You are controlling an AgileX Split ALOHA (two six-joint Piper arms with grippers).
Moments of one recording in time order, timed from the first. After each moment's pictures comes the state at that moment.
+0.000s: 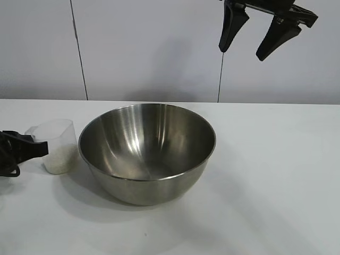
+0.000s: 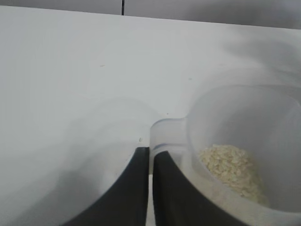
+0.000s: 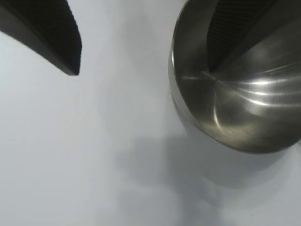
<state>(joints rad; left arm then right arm) -0.18 2.07 -0.46 0.01 -1.15 -0.12 0.19 1.96 -1.86 0.22 1.19 -0.05</state>
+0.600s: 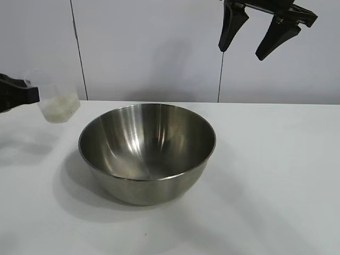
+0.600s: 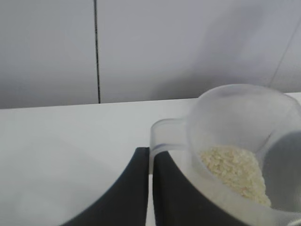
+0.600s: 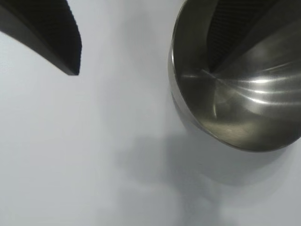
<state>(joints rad) -0.19 1.63 -0.48 0.19 -0.83 -0.09 0.19 1.96 -1.86 0.22 1.18 -0.05</state>
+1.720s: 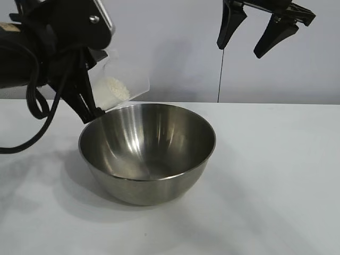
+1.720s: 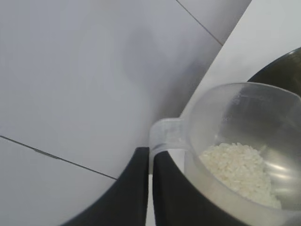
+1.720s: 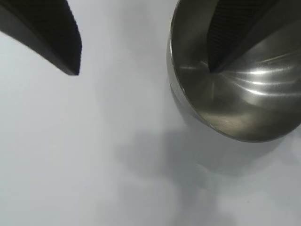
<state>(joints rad) -0.81 1.57 -0.67 -0.71 -0.77 1.65 0.19 1.96 -1.86 0.23 1.15 -0.05</state>
